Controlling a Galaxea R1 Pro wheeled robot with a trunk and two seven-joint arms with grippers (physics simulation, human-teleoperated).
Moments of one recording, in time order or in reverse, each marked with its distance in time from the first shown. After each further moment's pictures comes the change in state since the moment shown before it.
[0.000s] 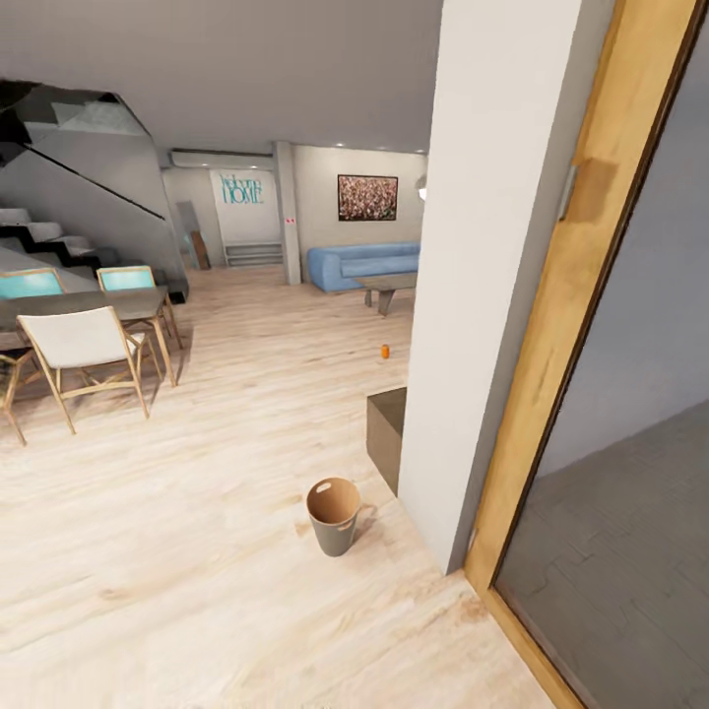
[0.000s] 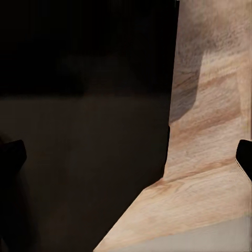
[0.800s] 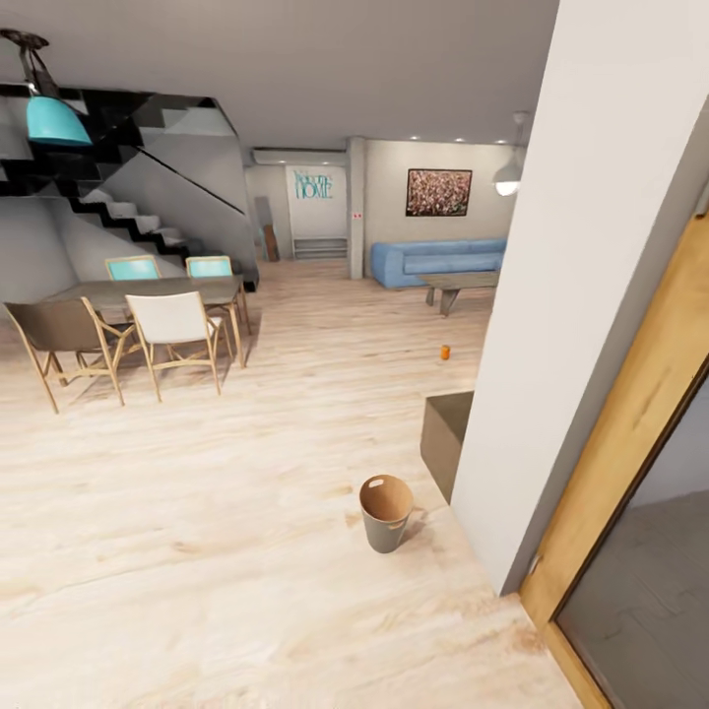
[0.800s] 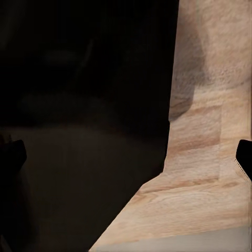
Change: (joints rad) left arm 0.000 -0.001 0.000 -0.001 0.001 0.000 0.000; right arm 0.000 -0.001 0.000 0.000 0.000 0.000 0.000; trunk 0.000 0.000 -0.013
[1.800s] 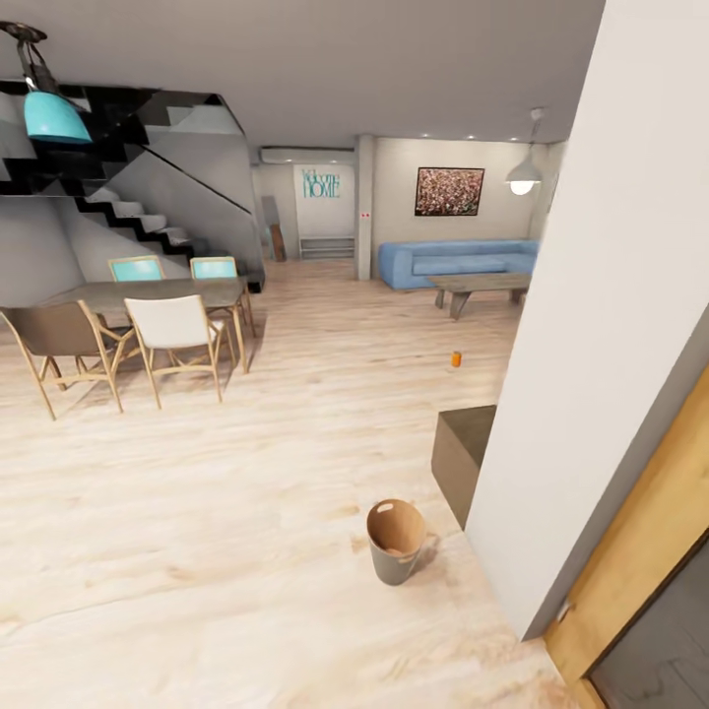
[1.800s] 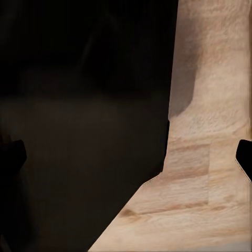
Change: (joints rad) left arm 0.000 -0.002 -0.002 0.000 -0.001 -0.016 0.000; right arm 0.000 -0.001 -0.003 0.000 0.002 0.000 0.000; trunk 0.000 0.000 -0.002
